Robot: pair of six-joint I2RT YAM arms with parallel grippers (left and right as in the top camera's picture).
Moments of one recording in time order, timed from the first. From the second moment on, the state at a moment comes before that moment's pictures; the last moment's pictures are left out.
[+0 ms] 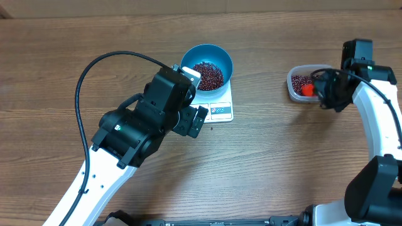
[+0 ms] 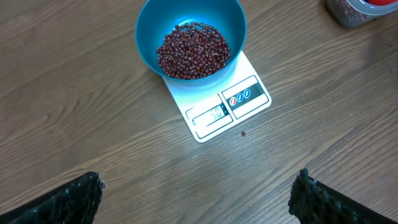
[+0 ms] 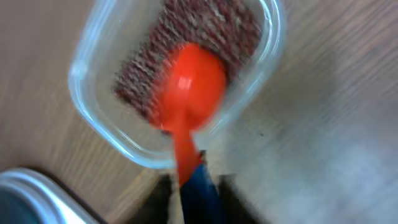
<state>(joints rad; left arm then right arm) -0.60 1.29 1.43 -1.05 -0.15 -0.10 -0.18 1.67 1.34 -0.97 -0.08 0.72</state>
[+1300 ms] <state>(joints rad) -0.60 1.29 1.43 -1.05 -0.15 -0.10 0.14 1.40 1.46 -1.04 -0.33 0.10</state>
